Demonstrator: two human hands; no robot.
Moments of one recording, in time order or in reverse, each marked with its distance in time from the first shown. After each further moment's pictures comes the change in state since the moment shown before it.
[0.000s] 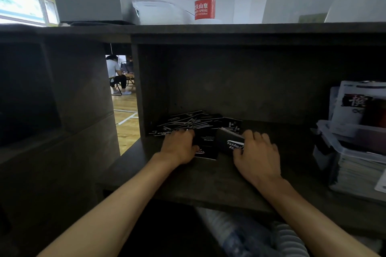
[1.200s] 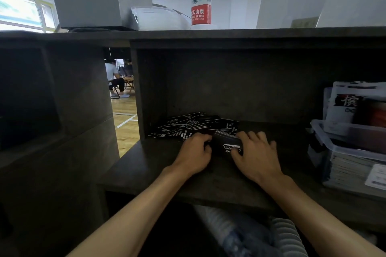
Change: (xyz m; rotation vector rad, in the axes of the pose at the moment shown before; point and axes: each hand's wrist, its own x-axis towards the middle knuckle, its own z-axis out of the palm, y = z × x) left_hand -0.014 0.032 0.020 -0.484 0.122 0.124; right_hand 0.003 0.008 -0.006 0.033 -0.092 -0.081
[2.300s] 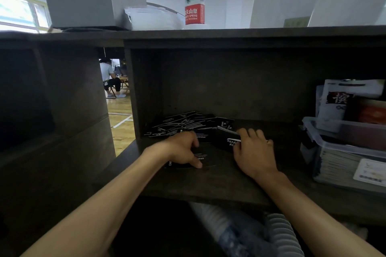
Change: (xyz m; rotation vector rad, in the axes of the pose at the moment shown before) left_hand 0.007 0.006 -0.051 0.198 -0.487 -0.180; right_hand -0.001 0.008 0.001 -0.049 0.026 0.068
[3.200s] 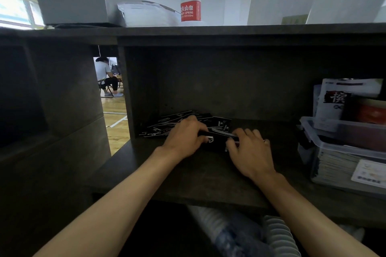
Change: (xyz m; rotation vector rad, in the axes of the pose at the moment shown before) left_hand 0.028 0.014 0.014 0.140 0.490 0.276; right_hand 0.002 0.002 -0.002 0.162 -0.005 0.006
